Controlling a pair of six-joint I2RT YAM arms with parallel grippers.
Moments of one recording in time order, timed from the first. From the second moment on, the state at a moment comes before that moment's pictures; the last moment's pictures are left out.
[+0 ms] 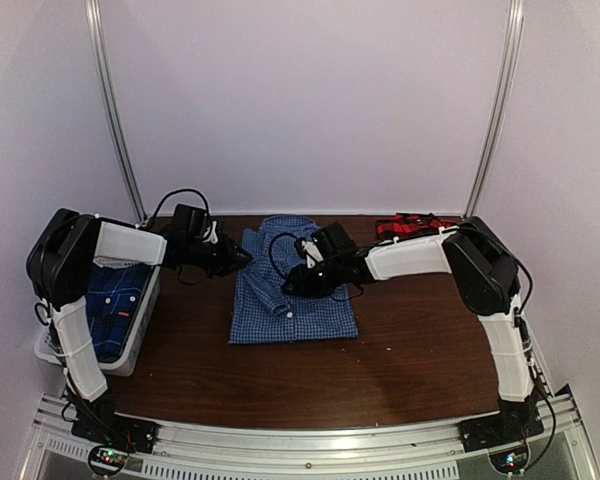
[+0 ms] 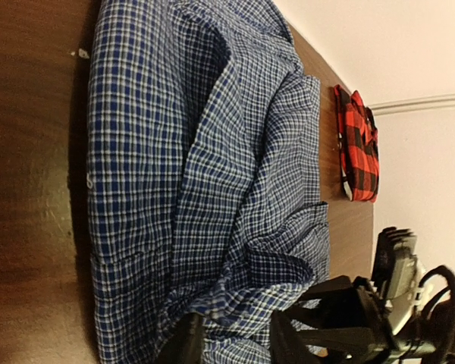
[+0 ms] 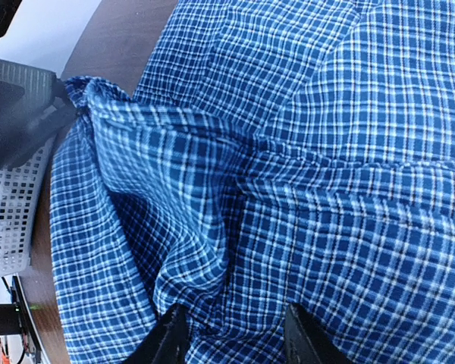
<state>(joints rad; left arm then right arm) -0.37 1.92 1.14 0.11 0.50 -0.82 0.75 2.25 1.57 -0.07 -0.30 0.56</state>
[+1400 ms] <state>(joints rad) -0.37 1.88 1.19 -0.13 0.39 -0.62 0.56 2.22 1.61 -0.26 -0.15 0.34</state>
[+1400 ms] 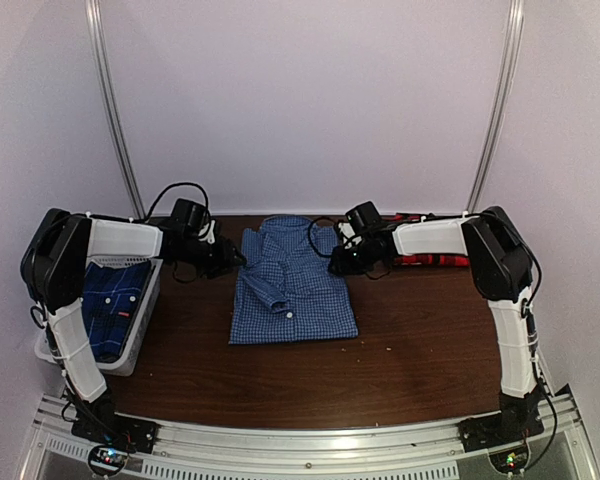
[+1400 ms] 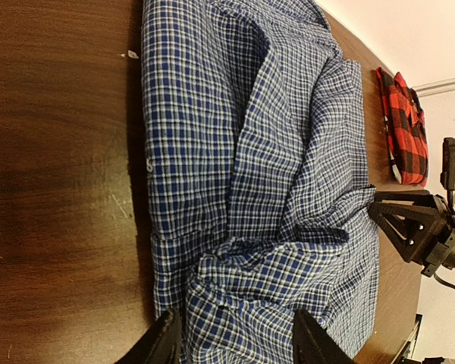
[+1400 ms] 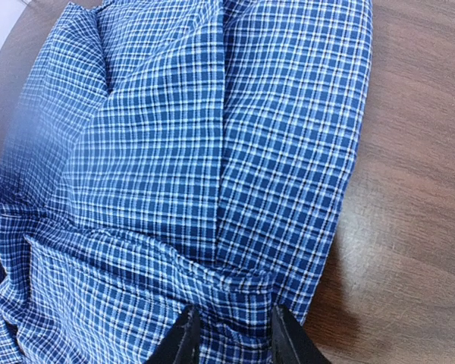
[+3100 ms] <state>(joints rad) -0.39 1.78 1.14 -0.14 0.41 -0.61 0.66 1.93 1.39 -0.11 -0.10 0.51</state>
